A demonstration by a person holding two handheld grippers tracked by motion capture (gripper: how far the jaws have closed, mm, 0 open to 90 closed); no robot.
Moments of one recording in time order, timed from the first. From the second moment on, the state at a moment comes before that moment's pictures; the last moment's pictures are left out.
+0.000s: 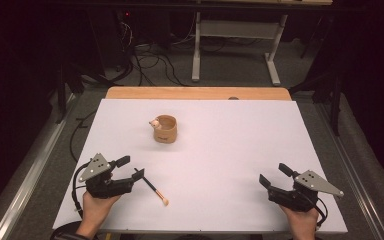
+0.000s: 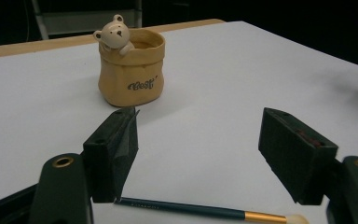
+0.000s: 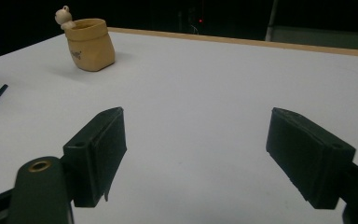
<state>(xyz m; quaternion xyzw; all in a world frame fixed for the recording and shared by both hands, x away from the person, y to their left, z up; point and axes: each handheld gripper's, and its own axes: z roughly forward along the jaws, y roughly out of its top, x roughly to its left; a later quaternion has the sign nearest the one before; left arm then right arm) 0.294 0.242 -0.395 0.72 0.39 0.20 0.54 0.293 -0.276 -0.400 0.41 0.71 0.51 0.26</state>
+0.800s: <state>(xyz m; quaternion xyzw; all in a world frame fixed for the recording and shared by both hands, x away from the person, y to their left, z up) 0.304 0.233 -0.383 0.72 0.38 0.19 0.55 0.294 -0.275 -0.400 0.40 0.71 0.51 0.26</state>
